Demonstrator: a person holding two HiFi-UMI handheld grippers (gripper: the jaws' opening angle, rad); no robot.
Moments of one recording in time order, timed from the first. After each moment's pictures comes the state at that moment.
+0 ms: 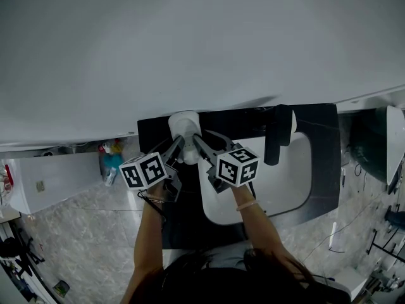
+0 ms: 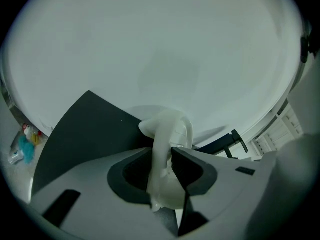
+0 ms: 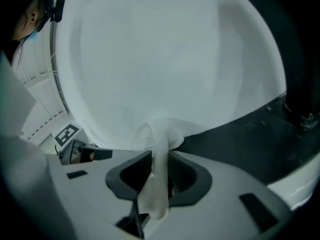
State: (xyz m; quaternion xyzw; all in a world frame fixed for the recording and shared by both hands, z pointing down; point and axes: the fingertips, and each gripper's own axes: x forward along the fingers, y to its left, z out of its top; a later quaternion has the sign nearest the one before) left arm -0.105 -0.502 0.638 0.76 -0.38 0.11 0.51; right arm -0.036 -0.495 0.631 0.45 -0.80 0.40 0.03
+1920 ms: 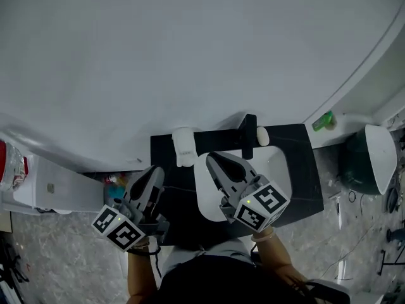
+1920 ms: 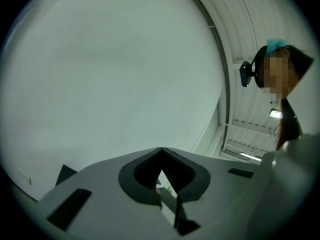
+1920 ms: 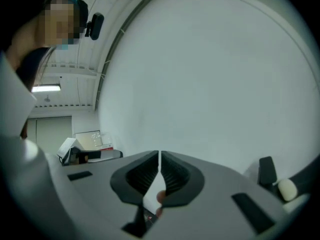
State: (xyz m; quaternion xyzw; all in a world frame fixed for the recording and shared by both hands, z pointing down) left arm -0.155 -0.360 0.321 0.89 -0.32 -0.14 0.28; right arm -0.034 -0.359 0.329 0.46 -0.88 0.15 -0.06
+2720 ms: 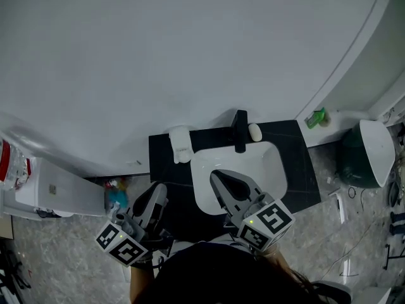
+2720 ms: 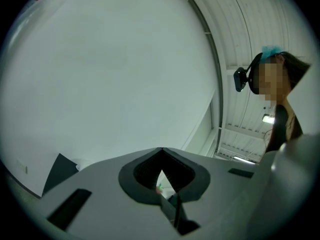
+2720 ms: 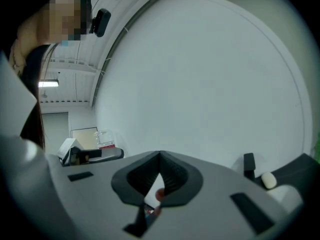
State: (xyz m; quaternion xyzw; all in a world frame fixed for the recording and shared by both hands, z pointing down) left arm -0.154 -0.287 0.297 0.90 -0.30 -0.16 0.29; right arm -0.034 -0.277 0.303 0.48 -0.86 0.15 -0.04
